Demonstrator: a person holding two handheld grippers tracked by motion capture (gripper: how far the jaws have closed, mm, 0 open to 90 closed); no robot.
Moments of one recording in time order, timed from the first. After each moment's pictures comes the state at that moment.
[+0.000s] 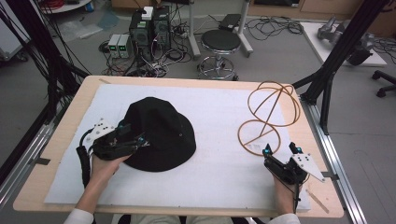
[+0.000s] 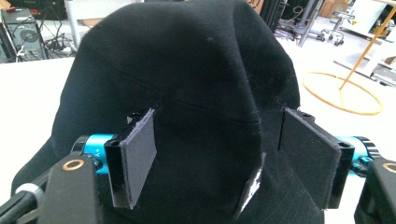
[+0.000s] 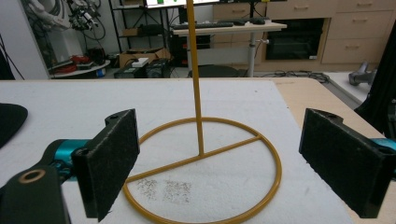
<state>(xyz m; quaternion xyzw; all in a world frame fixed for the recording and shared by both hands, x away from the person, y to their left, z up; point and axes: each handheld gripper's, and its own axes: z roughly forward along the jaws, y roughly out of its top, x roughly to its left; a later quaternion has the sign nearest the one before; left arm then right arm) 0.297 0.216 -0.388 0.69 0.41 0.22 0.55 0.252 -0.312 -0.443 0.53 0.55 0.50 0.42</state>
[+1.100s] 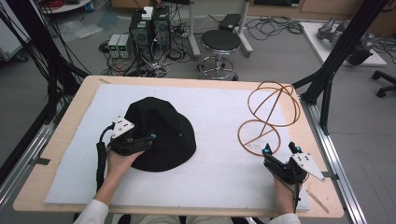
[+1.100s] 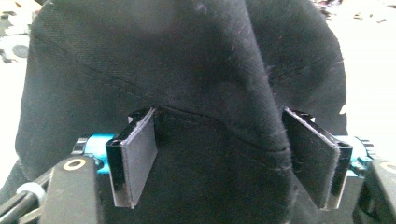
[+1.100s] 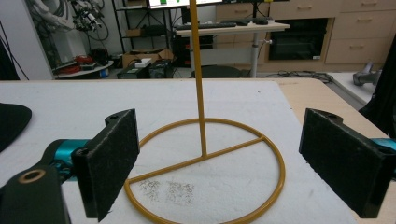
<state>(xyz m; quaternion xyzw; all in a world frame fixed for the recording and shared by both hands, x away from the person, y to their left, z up) 0.320 0.180 -0.406 0.70 0.42 0.27 0.51 0.253 -0.312 -0.443 0.52 0.55 0.50 0.41</state>
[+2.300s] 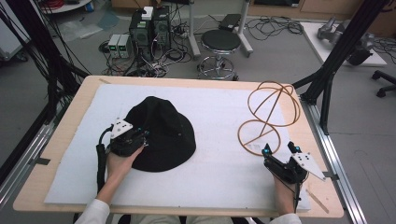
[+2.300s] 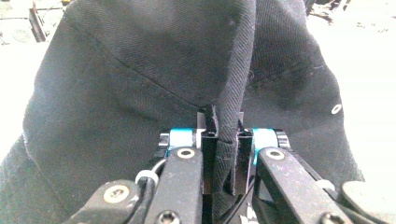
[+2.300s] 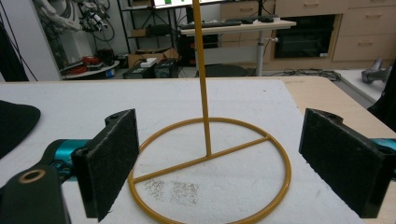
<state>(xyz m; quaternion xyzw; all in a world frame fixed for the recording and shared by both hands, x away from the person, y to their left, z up) 0.317 0.182 -0.409 0.69 0.45 0.25 0.51 0.254 -0.314 -0.443 0.52 0.55 0.51 0.40</state>
